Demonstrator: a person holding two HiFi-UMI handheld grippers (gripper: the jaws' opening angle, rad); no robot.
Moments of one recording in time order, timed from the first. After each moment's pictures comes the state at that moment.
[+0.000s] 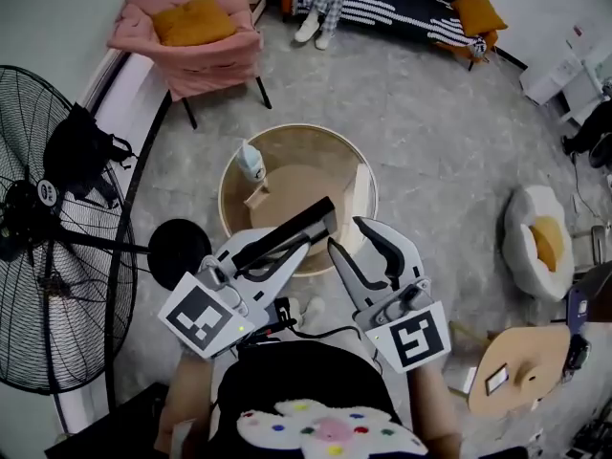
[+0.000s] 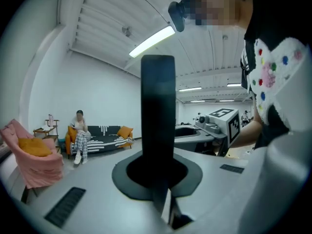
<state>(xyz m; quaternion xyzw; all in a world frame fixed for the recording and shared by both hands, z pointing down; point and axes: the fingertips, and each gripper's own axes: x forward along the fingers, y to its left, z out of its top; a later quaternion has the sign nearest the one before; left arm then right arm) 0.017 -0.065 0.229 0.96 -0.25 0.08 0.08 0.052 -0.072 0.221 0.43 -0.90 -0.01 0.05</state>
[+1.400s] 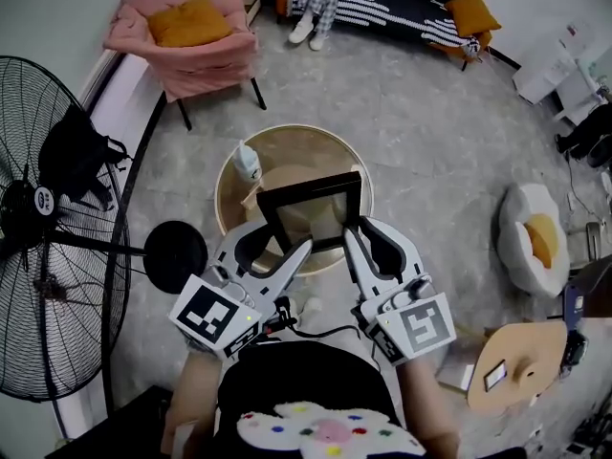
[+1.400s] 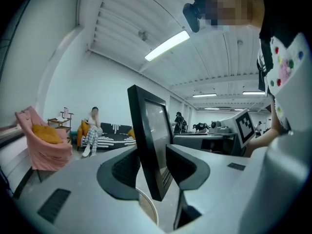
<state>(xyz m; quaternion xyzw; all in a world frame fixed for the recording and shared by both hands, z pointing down) 0.006 -0.079 0.242 0.94 -0.32 0.04 0.11 0.079 -0.078 0.239 0.48 -0.87 0.08 0.03</state>
